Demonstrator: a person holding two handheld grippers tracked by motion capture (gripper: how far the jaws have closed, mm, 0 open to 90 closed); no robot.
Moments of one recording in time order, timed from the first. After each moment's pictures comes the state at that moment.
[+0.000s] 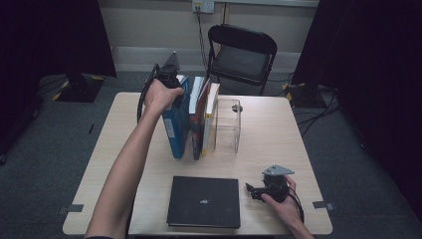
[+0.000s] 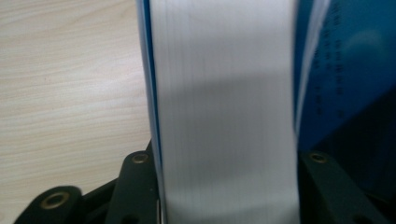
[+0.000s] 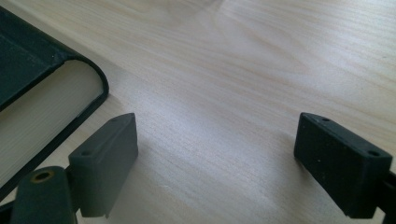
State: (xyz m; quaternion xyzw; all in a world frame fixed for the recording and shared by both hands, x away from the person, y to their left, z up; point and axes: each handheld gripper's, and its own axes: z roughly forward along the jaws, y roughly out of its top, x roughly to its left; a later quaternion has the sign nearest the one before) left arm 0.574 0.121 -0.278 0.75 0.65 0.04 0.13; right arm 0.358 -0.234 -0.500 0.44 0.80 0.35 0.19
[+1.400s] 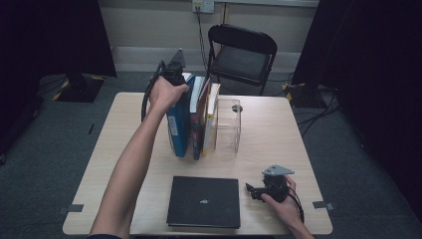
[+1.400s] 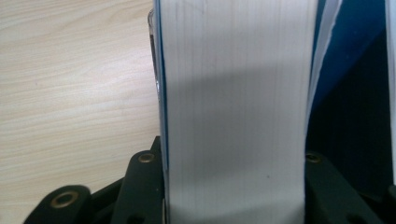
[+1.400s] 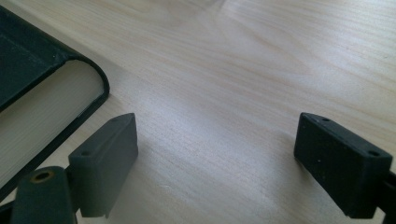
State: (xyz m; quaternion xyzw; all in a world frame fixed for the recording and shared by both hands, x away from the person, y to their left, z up) left arm 0.577 0.107 -0.270 0.76 0.64 0.03 0.13; right arm 0.358 -0.234 -0.500 0.44 0.80 0.35 0.19
